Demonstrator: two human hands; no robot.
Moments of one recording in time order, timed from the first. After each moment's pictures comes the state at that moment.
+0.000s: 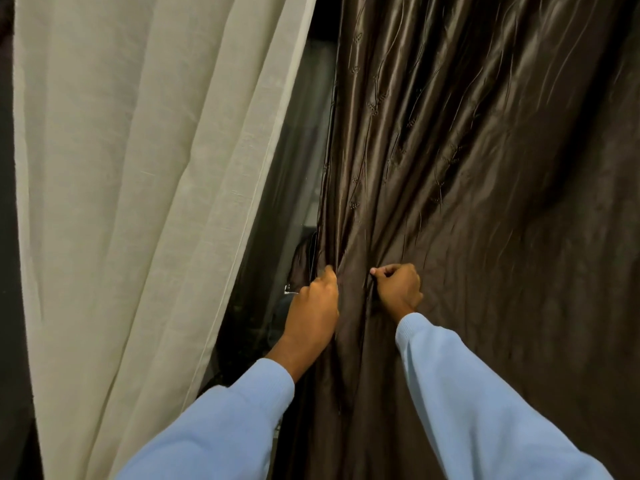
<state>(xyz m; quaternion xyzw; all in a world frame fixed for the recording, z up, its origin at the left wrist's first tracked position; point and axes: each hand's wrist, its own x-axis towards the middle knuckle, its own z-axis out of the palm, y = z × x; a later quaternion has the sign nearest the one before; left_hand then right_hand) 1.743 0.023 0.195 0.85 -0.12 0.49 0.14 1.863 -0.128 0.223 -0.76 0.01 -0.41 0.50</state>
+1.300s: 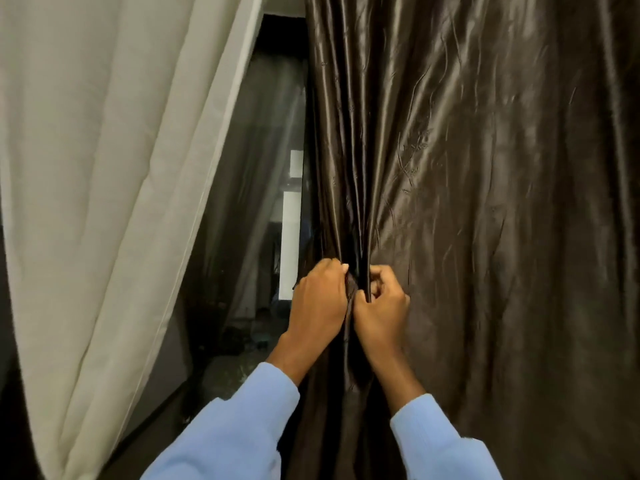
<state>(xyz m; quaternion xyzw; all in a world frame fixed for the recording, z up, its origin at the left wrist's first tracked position) 1.638 -0.101 0.200 0.76 -0.20 0.56 0.26 1.670 -0.200 0.173 -0.63 -0.17 -0.55 0.52</state>
